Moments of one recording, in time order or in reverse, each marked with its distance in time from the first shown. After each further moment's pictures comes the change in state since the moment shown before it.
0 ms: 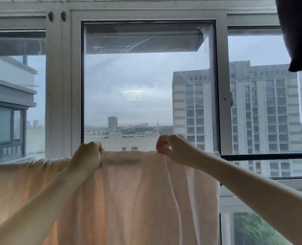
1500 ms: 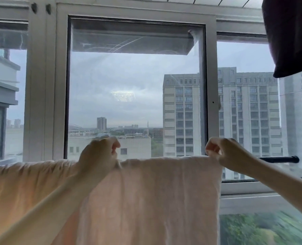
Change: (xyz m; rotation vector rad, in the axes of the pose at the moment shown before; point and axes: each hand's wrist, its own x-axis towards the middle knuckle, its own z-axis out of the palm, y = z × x) left_hand -0.009 0.075 0.008 -0.105 0.088 0.140; right_hand -0.085 0.081 -0.082 -0.231 0.045 0.299
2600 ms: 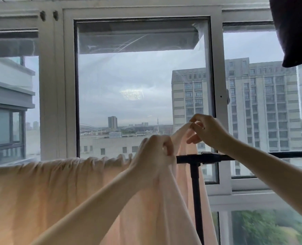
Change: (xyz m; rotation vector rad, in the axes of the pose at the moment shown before) left_hand -0.011 0.106 0.006 -0.360 -0.189 0.109; right_hand 0.039 -0.056 -0.002 0.504 0.132 -0.026
